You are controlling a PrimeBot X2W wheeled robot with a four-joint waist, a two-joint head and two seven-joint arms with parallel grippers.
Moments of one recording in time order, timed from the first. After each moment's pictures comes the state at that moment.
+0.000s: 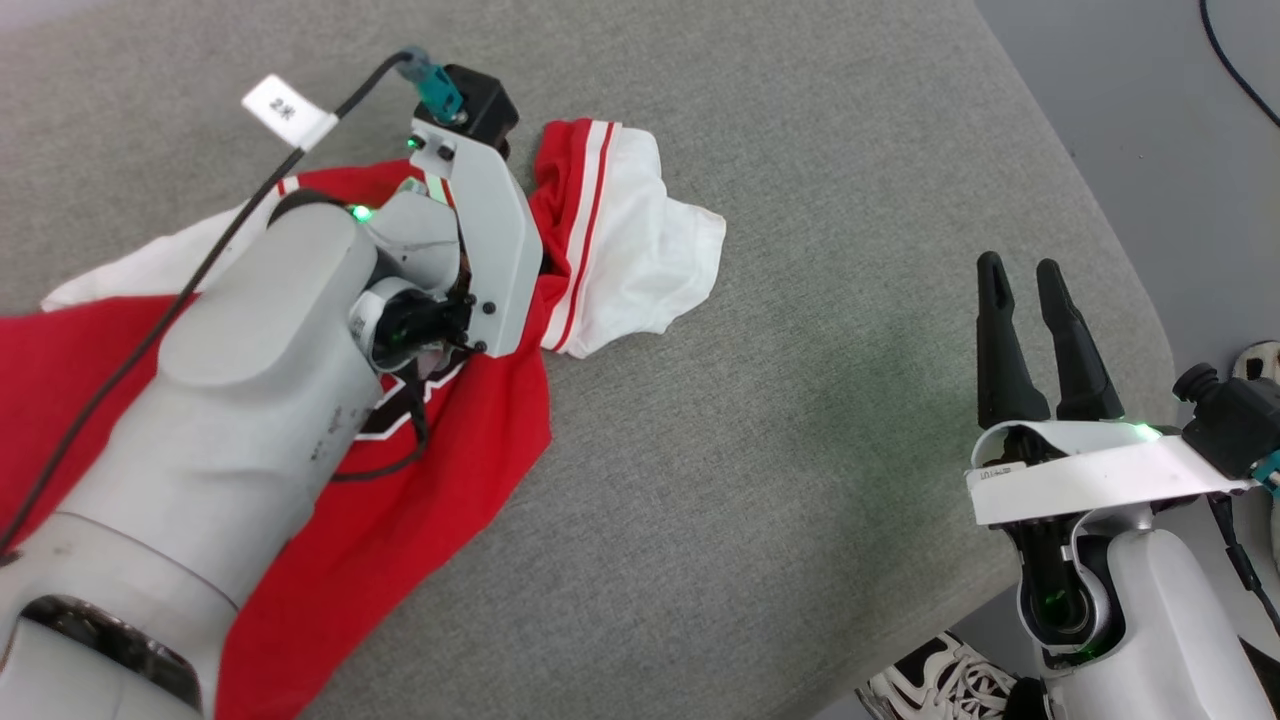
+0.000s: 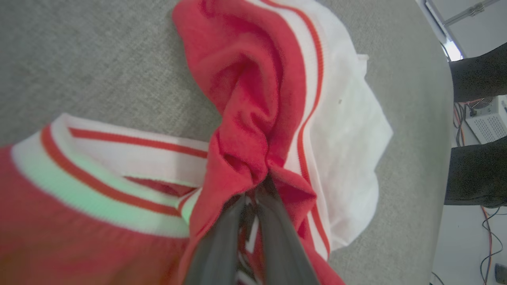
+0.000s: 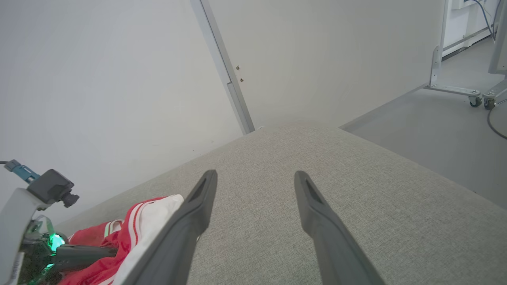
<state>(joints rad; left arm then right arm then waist) -1.14 0.35 -0.89 0.77 -1.00 -0.13 0.65 -0.38 -0.05 0.12 0.21 0.62 0.13 -0.26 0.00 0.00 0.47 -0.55</state>
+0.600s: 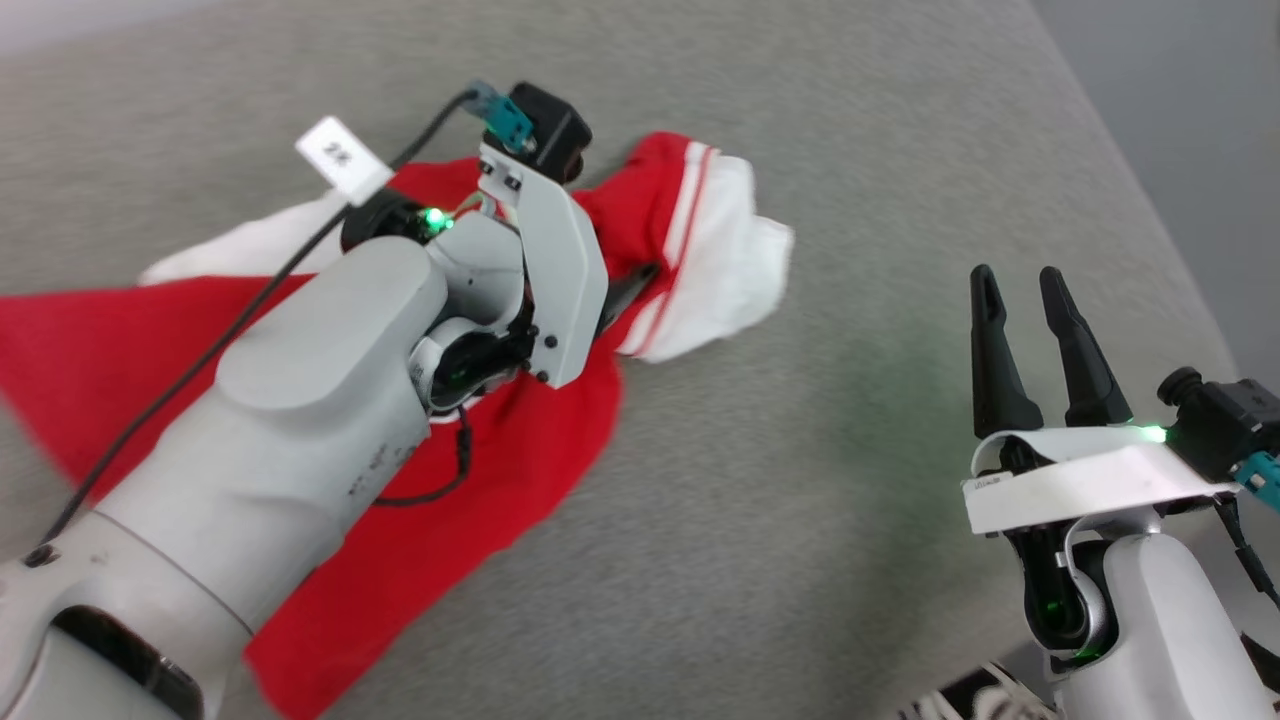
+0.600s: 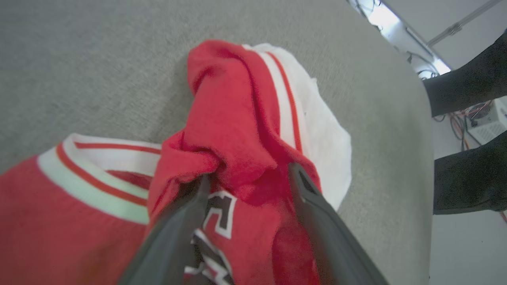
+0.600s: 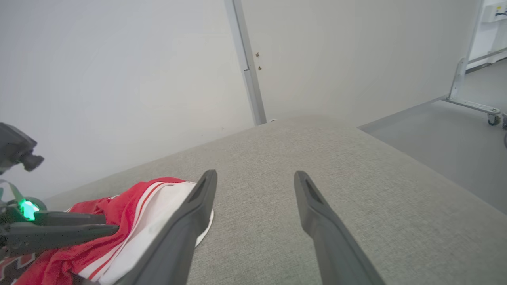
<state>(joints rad) -1.17 0.37 -1.06 0.66 -1.08 -0.13 0.45 -0.38 -0.05 0.10 0.23 0.49 0.13 -0.26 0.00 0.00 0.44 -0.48</state>
